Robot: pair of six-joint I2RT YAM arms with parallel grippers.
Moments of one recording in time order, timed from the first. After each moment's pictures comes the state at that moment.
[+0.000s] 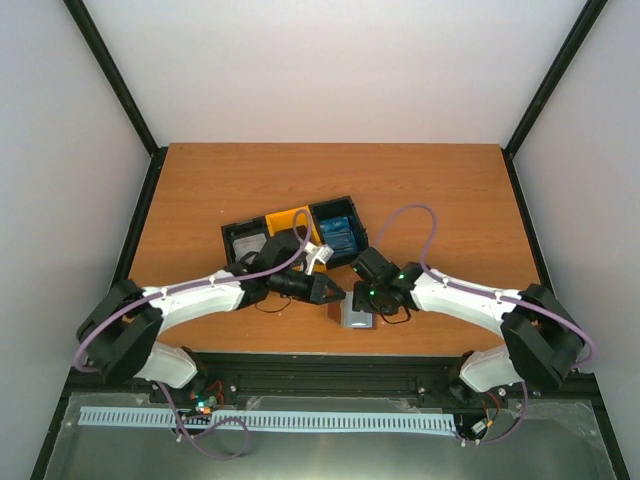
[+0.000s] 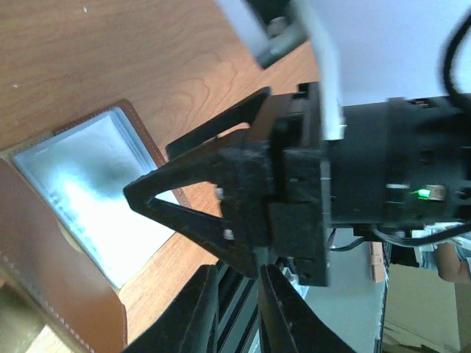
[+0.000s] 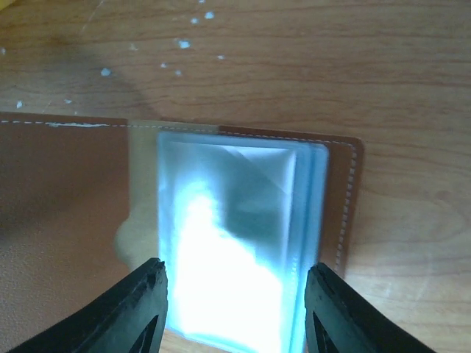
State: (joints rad) left arm -0.76 1.38 0.69 0.05 0.69 -0.70; right arm 0.83 1.42 0.78 -0.56 -0.01 0.86
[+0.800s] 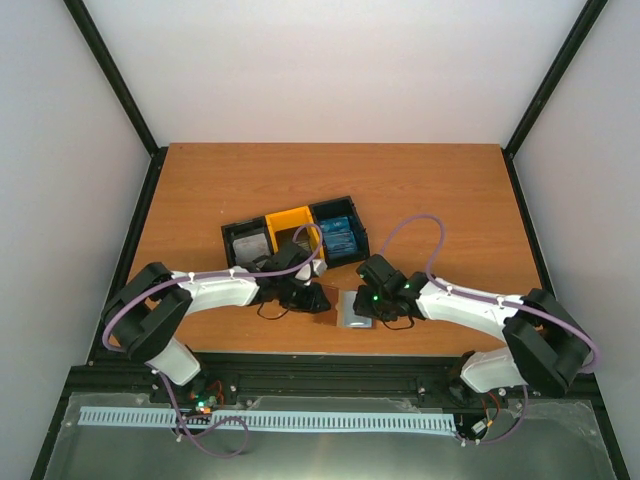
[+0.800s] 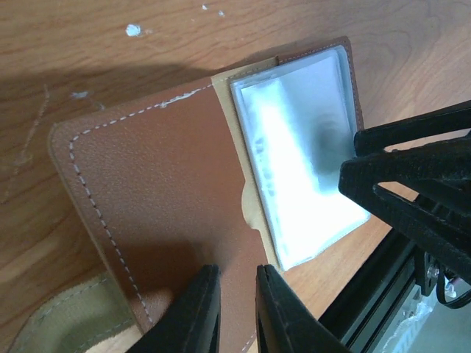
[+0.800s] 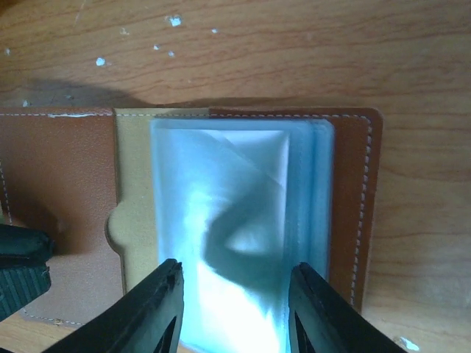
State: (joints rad) left arm -0.78 1.57 0.72 -0.15 0.49 -0.64; right arm 0.81 1.35 0.65 -0.43 -0.06 0.94
